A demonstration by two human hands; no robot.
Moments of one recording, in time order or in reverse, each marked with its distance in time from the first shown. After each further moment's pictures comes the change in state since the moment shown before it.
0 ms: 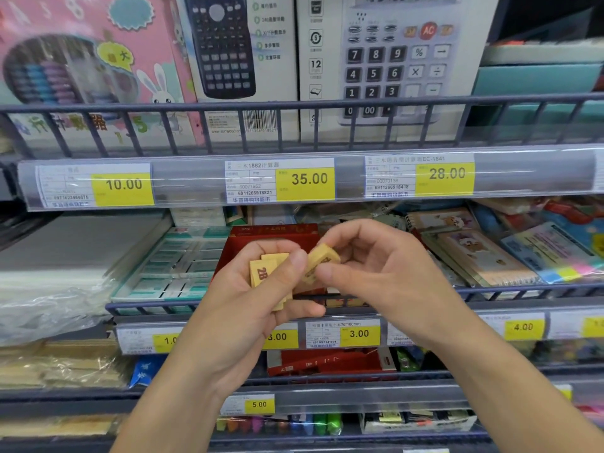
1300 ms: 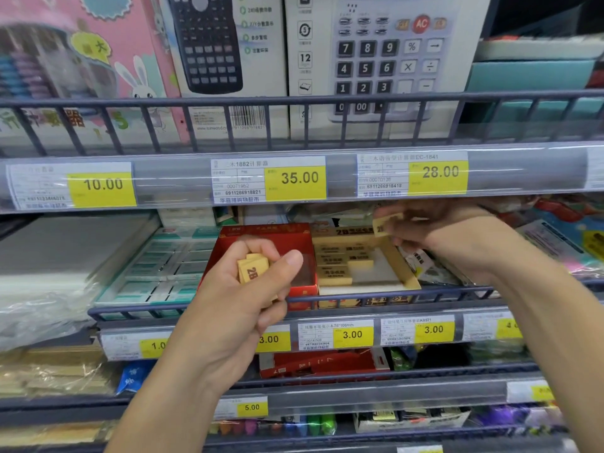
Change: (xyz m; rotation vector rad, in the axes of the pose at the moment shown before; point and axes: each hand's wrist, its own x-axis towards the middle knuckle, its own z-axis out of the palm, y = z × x) left_hand 0.011 -0.003 -0.002 0.043 0.029 -0.049; right_hand 0.030 0.011 -0.093 -0.353 0.185 0.344
